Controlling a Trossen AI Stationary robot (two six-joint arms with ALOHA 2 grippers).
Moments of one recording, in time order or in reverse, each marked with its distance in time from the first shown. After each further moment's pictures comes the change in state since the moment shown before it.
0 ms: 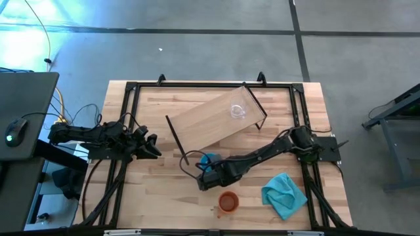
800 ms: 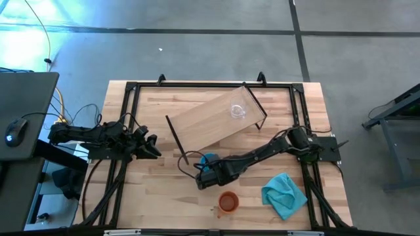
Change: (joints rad) left arm 0.000 0.000 0.000 0.001 0.006 -0.034; right arm -0.013 0.029 -0.001 0.028 -0.002 -0.071
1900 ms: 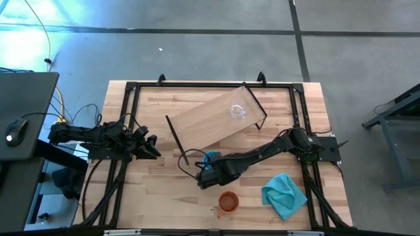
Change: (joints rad) left arm 0.000 0.000 0.000 0.002 0.008 -0.015; right arm 0.009 0.001 0.176 -0.268 -0.008 0.009
